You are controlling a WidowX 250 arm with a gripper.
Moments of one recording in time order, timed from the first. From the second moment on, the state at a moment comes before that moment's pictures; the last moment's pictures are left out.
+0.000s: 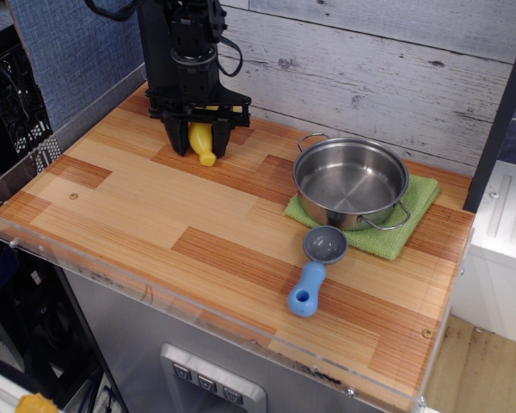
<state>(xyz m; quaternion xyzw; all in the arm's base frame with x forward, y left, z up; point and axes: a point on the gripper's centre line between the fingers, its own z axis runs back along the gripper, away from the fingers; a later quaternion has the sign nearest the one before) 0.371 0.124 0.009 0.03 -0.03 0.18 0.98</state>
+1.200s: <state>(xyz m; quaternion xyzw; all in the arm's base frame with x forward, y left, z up) 0.324 -0.005 0.133 -0.04 -0.05 -0.06 1.00</state>
